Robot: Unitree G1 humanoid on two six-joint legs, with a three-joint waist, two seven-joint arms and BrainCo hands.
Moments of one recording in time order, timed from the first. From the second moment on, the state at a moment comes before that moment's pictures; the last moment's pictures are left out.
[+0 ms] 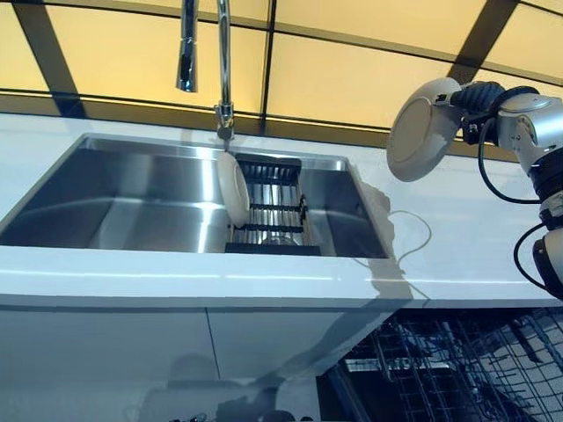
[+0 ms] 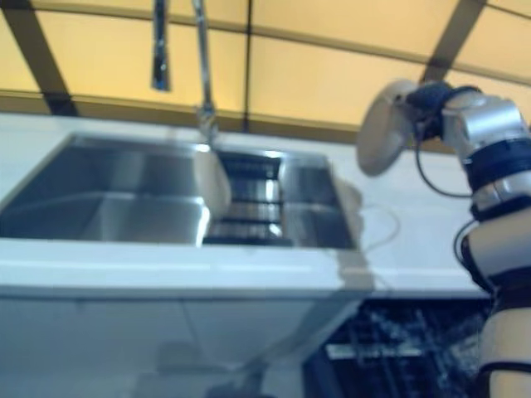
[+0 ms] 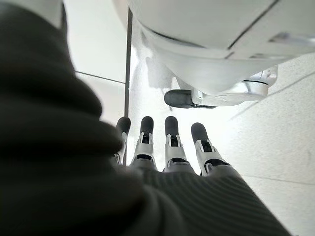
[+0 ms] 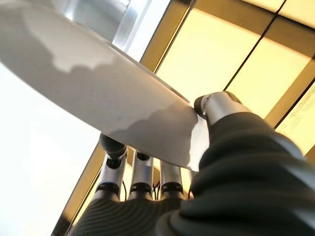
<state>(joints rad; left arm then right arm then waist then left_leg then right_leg) 0.02 0.30 -0.26 1.27 -0.36 0.06 0.00 -1.42 -0.89 0.72 0.96 0.61 0.54 0.14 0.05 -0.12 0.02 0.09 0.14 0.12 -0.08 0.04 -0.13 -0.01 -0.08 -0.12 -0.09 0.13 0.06</state>
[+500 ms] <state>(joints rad) 0.03 0.30 -0.26 1.27 -0.33 0.09 -0.01 -1.42 -1.06 0.76 0.98 0.52 0.55 0.29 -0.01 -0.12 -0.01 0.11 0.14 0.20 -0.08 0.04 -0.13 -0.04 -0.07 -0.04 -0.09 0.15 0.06</state>
